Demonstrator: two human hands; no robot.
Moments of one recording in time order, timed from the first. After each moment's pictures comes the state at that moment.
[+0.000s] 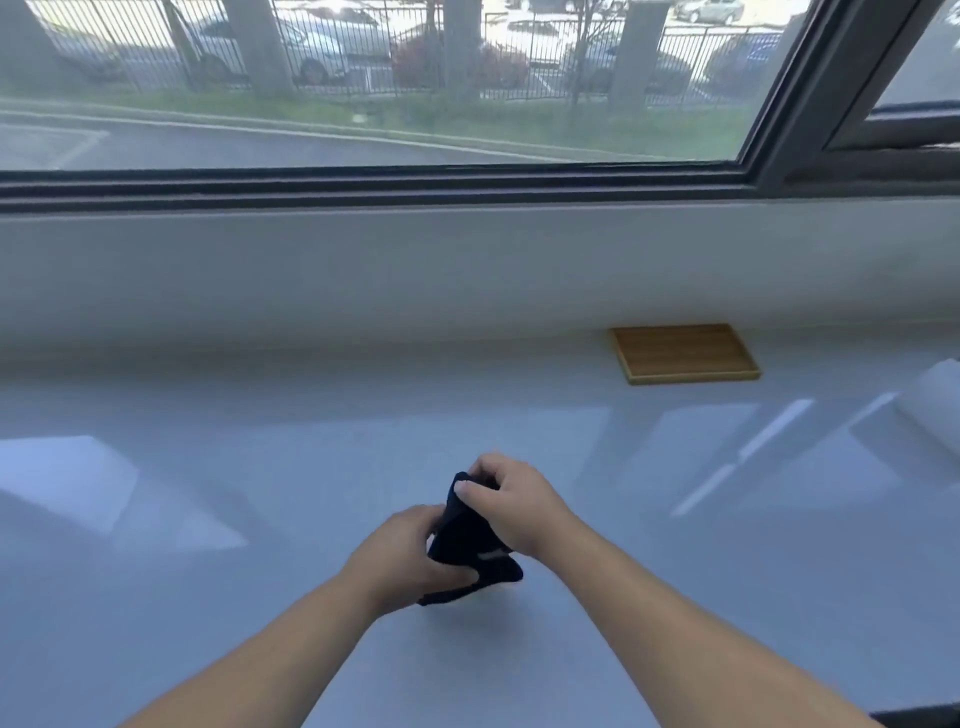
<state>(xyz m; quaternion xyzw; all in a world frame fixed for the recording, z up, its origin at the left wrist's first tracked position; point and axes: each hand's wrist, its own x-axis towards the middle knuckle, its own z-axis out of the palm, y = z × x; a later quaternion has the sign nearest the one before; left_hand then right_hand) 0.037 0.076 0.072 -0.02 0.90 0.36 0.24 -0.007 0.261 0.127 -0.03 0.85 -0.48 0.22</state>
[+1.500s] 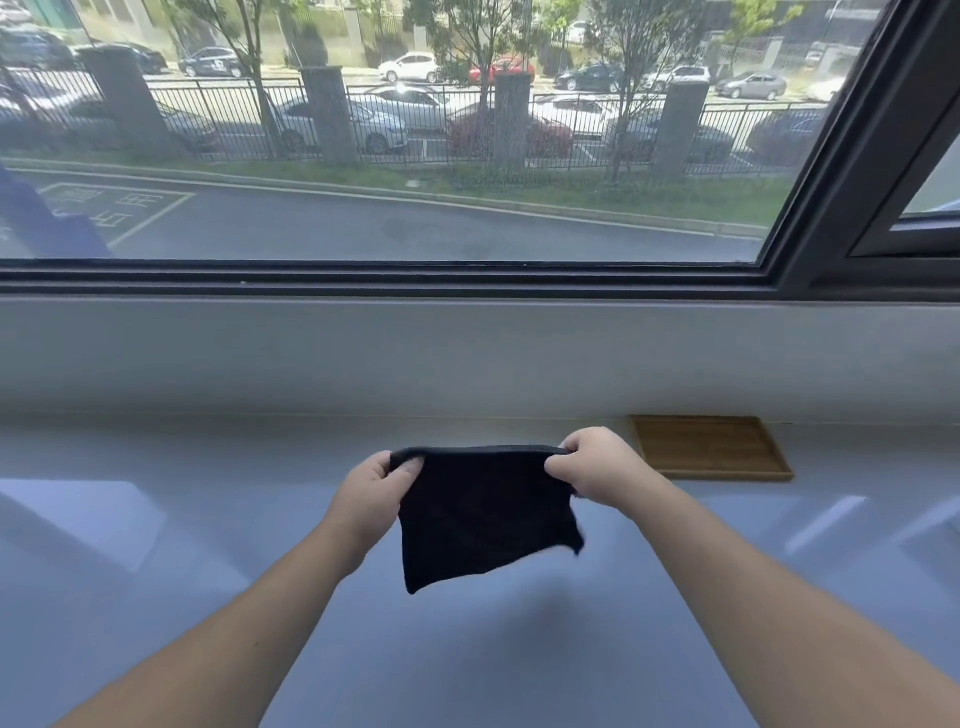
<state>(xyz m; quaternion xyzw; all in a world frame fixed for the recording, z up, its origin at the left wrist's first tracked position) -0.072 0.055 0.162 -0.20 0.77 0.61 0.04 -0.159 0.339 0.202 -0.02 0.90 -0.38 0.20</state>
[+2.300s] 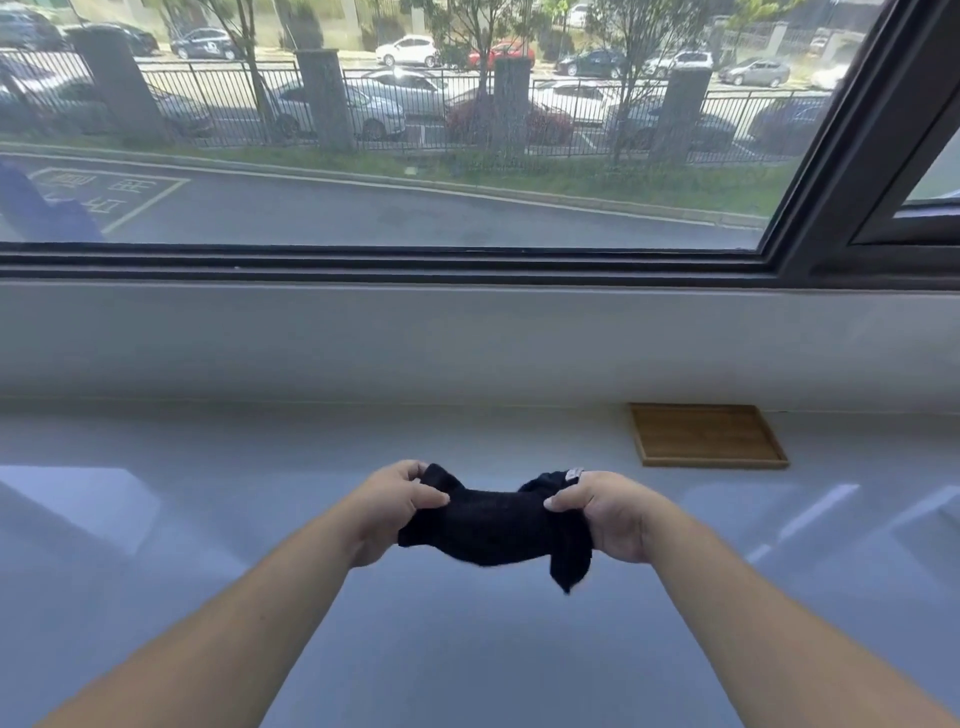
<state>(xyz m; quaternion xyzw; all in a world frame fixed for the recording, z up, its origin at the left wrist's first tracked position) -0.073 0.074 0.163 -0.23 0.68 0.66 0.22 -0.122 0.358 0.173 0.10 0.69 -0.60 0.39</state>
